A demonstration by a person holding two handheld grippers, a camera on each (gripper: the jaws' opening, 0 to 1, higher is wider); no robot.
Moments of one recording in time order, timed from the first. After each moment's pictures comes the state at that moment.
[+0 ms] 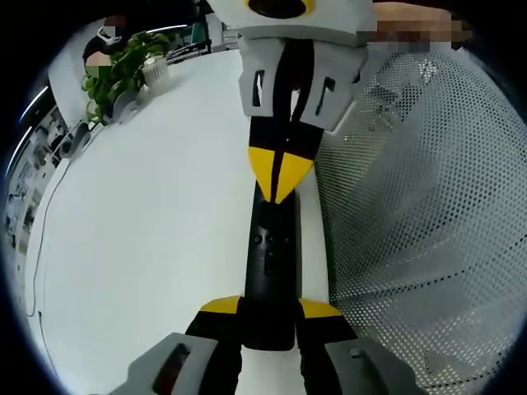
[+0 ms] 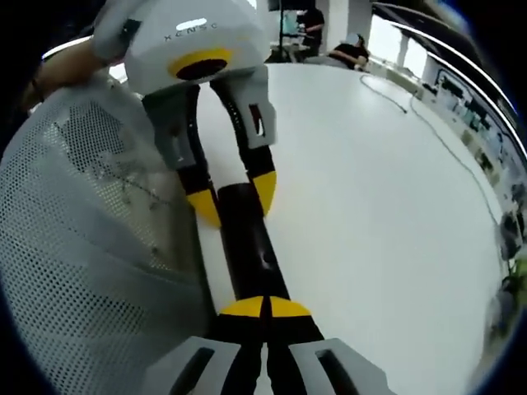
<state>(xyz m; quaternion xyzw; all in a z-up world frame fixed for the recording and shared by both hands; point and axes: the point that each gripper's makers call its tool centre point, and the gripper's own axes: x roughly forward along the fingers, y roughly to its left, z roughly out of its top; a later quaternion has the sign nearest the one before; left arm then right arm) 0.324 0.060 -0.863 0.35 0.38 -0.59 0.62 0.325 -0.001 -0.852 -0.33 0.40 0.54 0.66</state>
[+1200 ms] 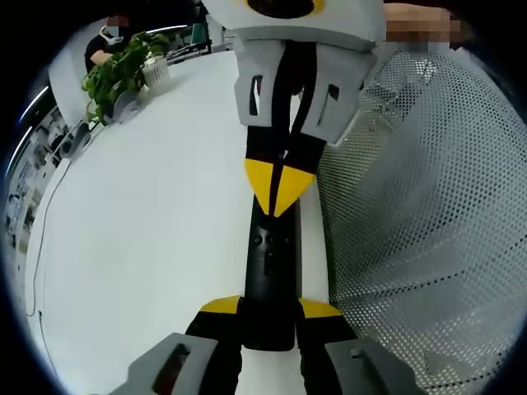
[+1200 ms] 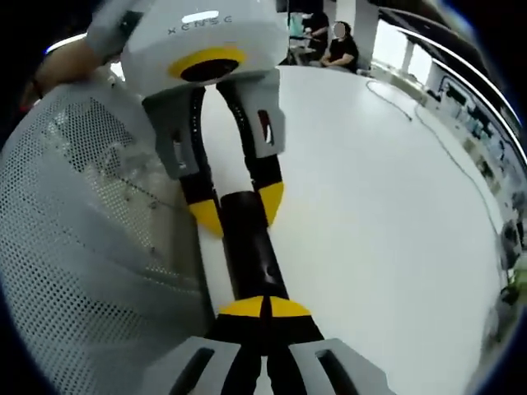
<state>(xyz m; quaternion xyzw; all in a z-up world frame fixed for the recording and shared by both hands) 0.324 0.060 -0.863 0.35 0.38 -0.59 0.62 0.324 0.011 -0.853 -0.33 0.40 0.54 0.67</state>
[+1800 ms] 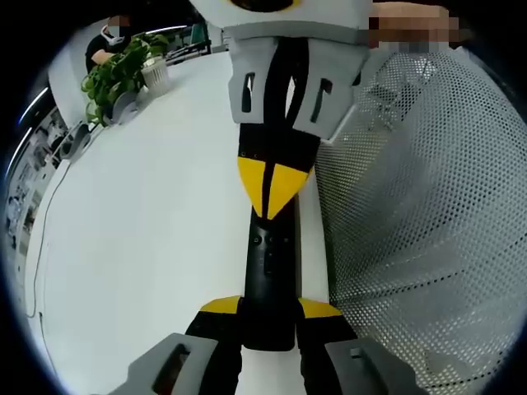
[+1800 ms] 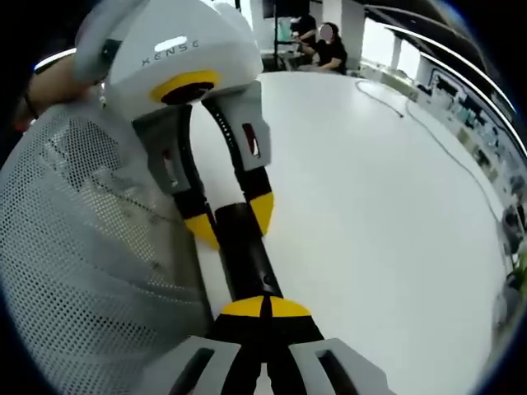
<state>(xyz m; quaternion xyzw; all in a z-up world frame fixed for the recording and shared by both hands) 0.324 0.060 -0.863 0.35 0.37 -0.59 0.62 0.327 0.018 -0.846 -0.27 0.40 0.54 0.69</state>
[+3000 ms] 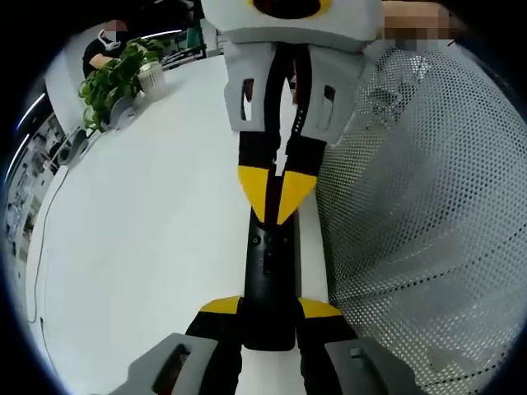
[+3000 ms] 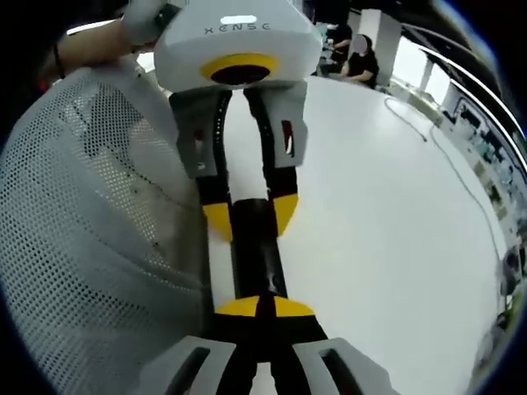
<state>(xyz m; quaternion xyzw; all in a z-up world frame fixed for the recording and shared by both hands) 0.323 0.060 -0.863 0.35 0.36 -0.60 0.62 0.331 0.013 -0.849 -0.36 0.35 0.57 0.65</state>
